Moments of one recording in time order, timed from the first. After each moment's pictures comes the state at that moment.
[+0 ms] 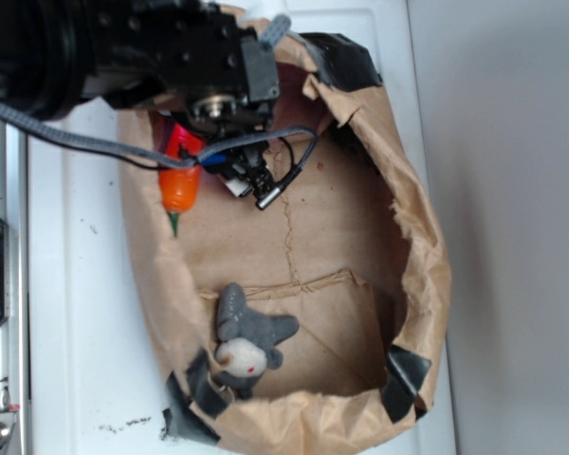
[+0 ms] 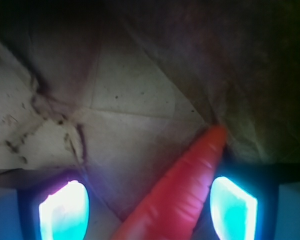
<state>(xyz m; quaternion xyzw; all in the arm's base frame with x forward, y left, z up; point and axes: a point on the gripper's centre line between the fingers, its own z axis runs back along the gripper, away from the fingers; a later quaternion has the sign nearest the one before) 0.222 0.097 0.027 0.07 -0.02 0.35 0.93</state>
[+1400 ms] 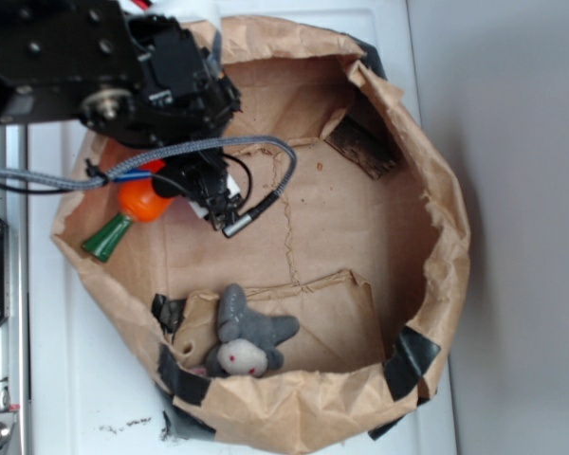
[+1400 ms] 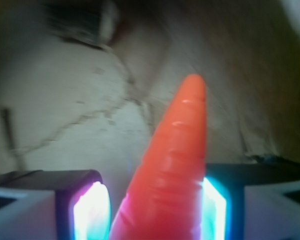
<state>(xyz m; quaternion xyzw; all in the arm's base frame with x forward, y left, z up) 0.221 0.067 0.090 -0.01 -0.10 0.27 0.96</state>
